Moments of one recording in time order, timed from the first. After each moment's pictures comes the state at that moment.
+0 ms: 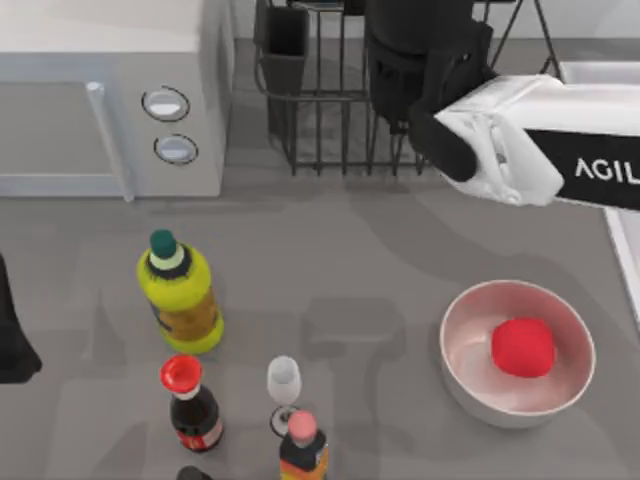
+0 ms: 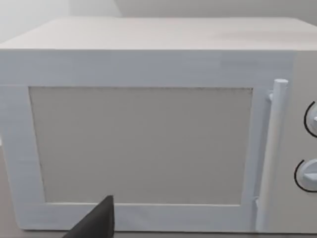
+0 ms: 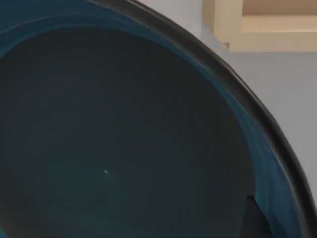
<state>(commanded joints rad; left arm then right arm) 0.00 0.00 0.00 0.00 0.00 0.00 0.66 1.99 1.39 0.60 0.69 0.02</state>
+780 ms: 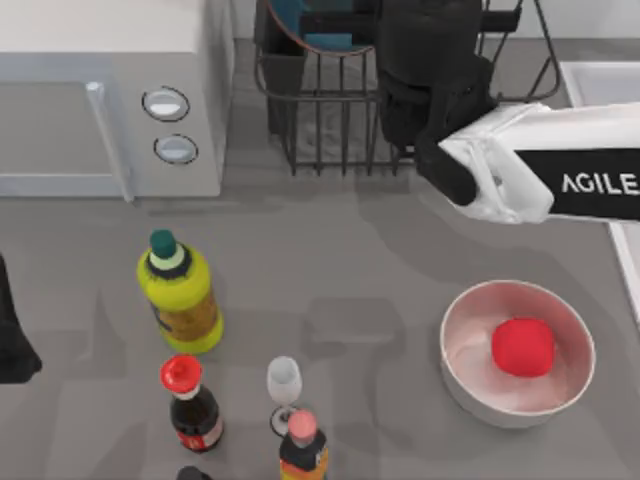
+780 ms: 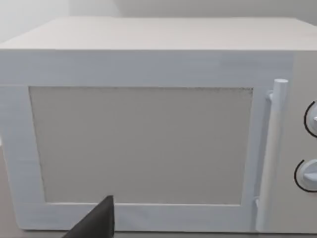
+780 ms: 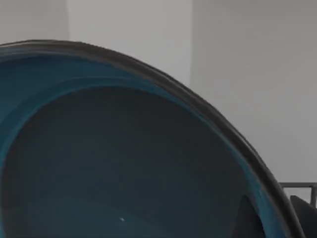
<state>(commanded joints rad) 0.00 0.00 0.00 0.00 0.00 0.00 0.63 2.04 1.33 0.70 0.67 0.02</state>
